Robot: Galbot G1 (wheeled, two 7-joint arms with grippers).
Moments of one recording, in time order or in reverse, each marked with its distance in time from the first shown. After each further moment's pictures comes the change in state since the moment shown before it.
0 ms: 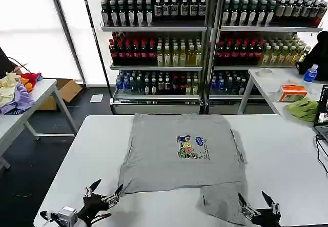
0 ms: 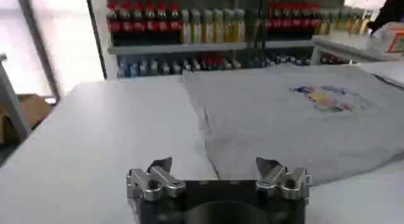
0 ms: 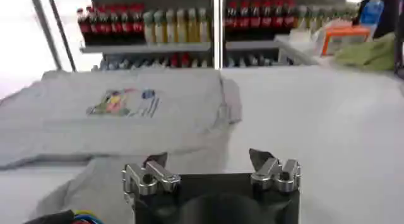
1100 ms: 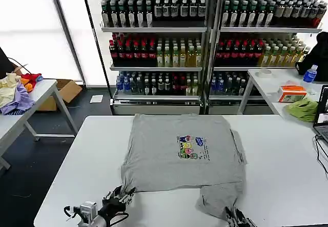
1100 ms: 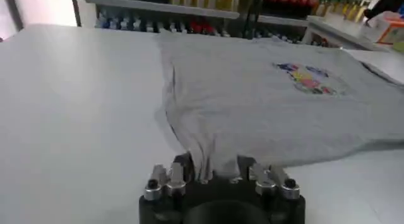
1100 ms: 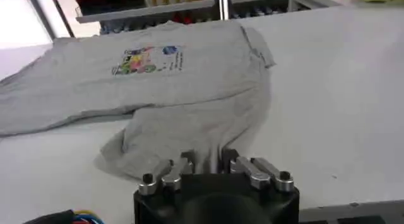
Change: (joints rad) left arm -0.128 0.005 0.158 0.071 -0.107 0.109 -0.097; right arm -0.021 0.038 -0.179 -0.011 -0.017 -0.067 0.126
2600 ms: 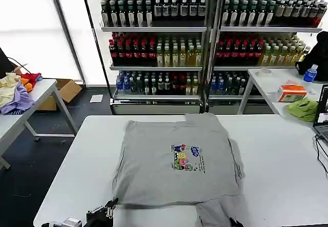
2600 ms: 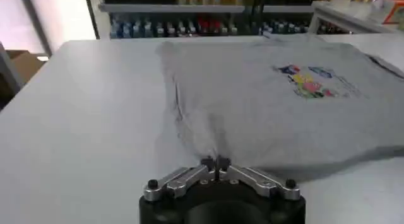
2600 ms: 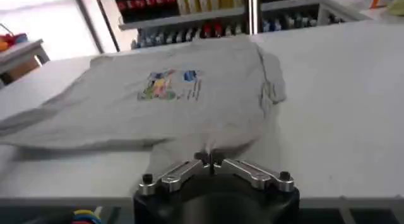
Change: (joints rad) left arm 0.242 0.003 -0.163 -0.228 0.111 0.012 0.029; right arm -0.260 -0.116 0.104 0.225 0.134 0.164 -0.055
